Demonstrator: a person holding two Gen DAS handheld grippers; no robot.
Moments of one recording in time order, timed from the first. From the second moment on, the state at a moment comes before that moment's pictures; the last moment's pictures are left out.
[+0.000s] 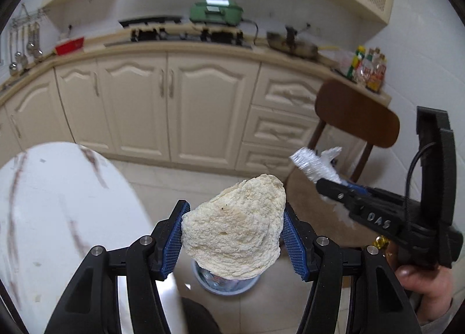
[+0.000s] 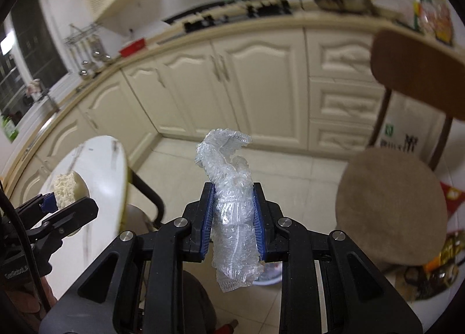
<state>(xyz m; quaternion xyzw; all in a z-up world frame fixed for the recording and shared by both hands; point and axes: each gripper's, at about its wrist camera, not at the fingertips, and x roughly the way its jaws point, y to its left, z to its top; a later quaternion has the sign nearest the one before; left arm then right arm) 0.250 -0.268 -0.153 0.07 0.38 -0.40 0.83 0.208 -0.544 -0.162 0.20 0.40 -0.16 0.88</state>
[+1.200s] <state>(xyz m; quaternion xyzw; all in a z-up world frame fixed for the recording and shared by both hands) 0.360 -0.516 -0.292 0.17 0.51 -0.32 0.78 0.225 -0.647 -0.397 0.37 0.52 -0.16 0.75</state>
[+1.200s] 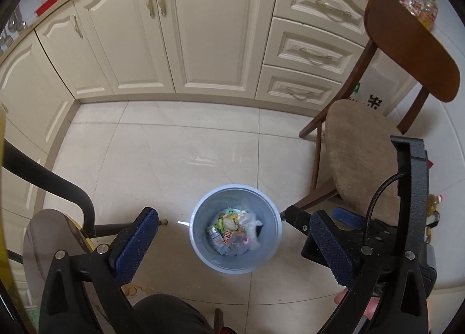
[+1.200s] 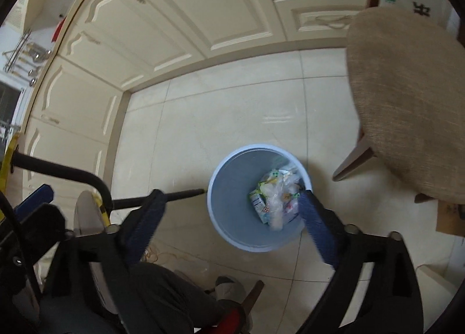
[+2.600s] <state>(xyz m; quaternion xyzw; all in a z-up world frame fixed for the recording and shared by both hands) 0.170 -0.035 -0.078 0.01 0.30 -0.23 0.93 0.273 -0.371 -0.086 0.17 0.35 -0.06 0.92</state>
